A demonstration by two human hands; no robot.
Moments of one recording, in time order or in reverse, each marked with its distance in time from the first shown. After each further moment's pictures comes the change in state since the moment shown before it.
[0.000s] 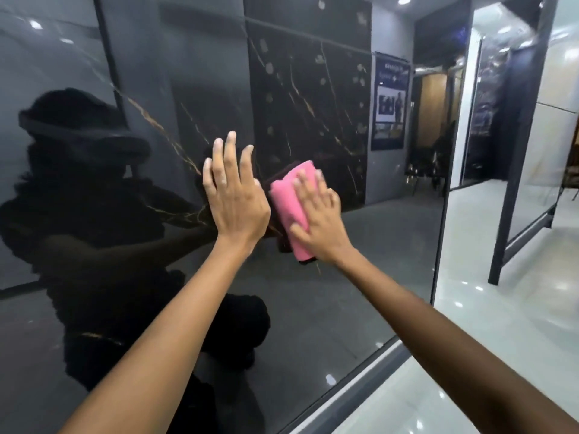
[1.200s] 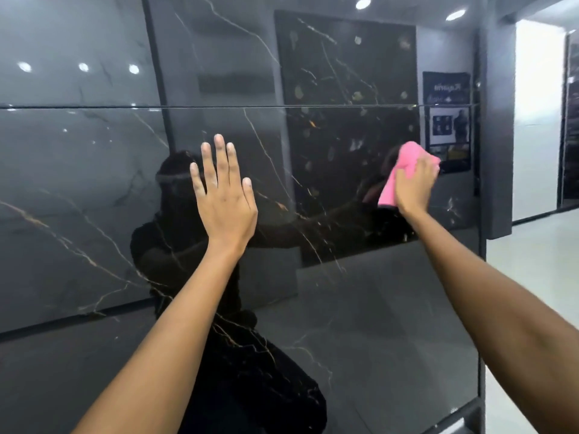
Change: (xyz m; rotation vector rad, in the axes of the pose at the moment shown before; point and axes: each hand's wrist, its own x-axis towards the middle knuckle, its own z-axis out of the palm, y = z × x) left_hand 0.104 0.103 0.096 0.321 -0.025 -0.037; right_hand 0.110 0.317 -0.055 0.328 0.248 0.812
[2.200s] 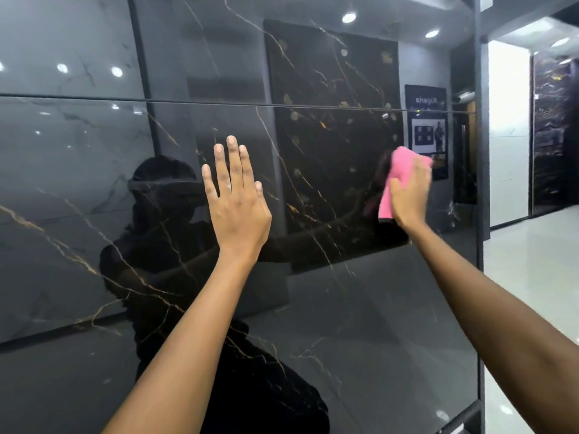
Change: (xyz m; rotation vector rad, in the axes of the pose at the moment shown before) left_hand -0.006 -0.002 0.006 -0.012 0.048 0.042; right_hand -0.026 -0.013 0.011 0.042 -0.018 -0.074
